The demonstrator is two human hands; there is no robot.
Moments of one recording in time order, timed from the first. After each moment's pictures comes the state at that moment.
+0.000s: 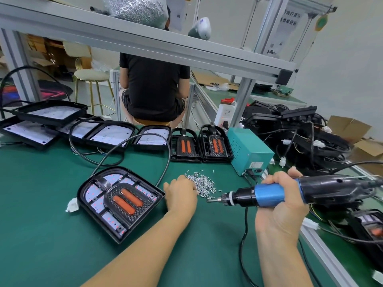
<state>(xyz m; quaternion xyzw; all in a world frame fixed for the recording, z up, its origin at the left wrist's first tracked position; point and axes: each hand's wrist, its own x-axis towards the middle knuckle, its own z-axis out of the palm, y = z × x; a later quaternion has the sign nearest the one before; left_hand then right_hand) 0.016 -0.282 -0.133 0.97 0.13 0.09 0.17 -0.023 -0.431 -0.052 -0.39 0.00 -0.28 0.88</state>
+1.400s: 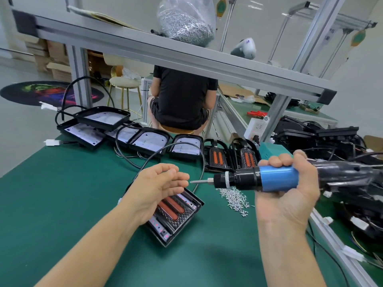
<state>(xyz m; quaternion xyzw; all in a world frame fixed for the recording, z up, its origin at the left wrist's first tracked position) -0.077 -0.145 -0.068 0.54 0.08 0.10 0.83 -0.039 -0.340 -0.002 -0.26 -0.12 -0.11 0.95</state>
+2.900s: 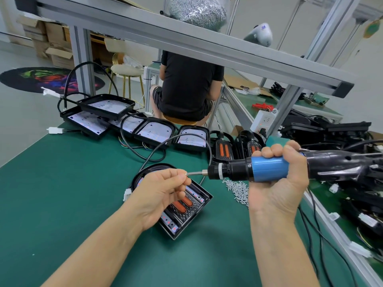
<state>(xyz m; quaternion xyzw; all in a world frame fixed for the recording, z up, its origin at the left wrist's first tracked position) -0.088 -0.147 -0.082 0.50 0.09 0.05 0.86 -0.036 -0.310 -0.010 -0.28 -0.13 -0.10 0.95</state>
